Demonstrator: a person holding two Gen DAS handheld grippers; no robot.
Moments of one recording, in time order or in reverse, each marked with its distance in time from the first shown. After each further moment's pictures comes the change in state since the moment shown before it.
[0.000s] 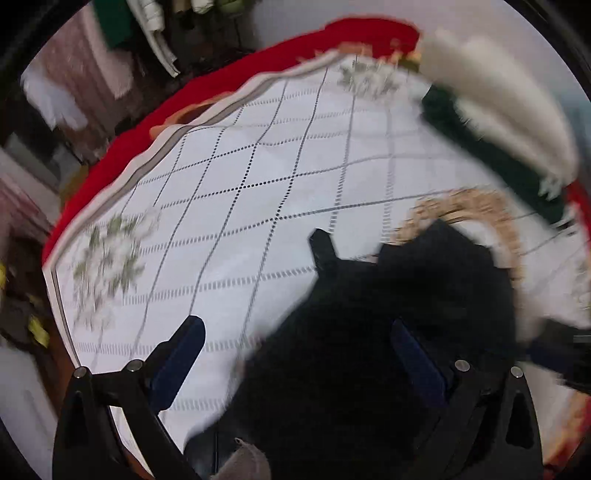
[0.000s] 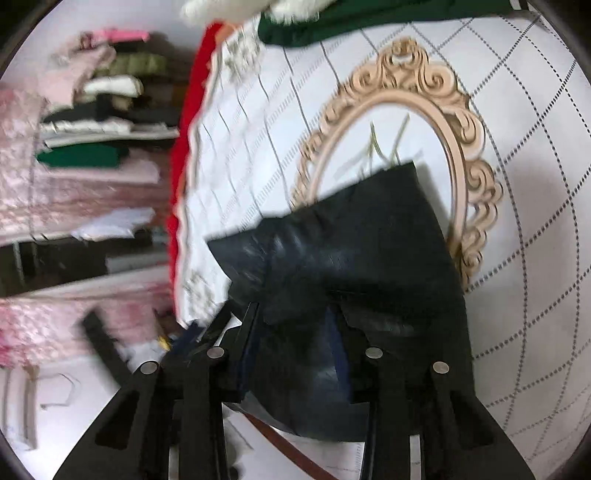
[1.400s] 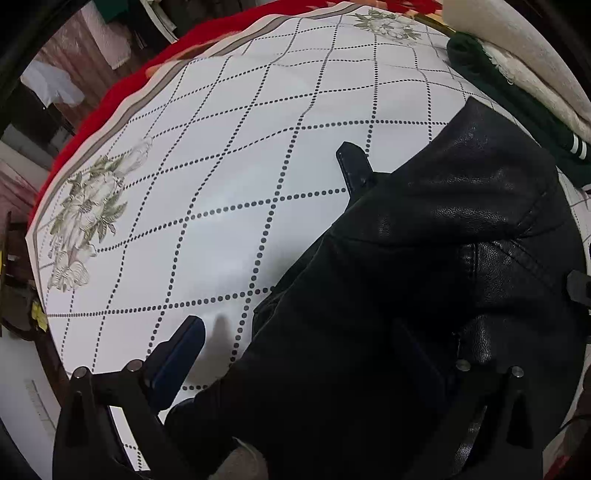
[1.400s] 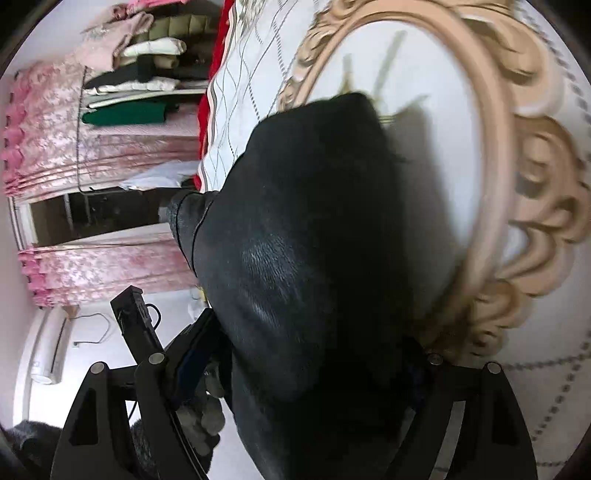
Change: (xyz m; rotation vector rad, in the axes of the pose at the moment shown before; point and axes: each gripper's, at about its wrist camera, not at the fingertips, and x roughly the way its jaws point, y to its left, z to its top) left arm 0.054 0.030 -0.034 -0.028 0.097 -0.019; right arm 0.082 -0.080 0.026 -0.141 0.208 0.232
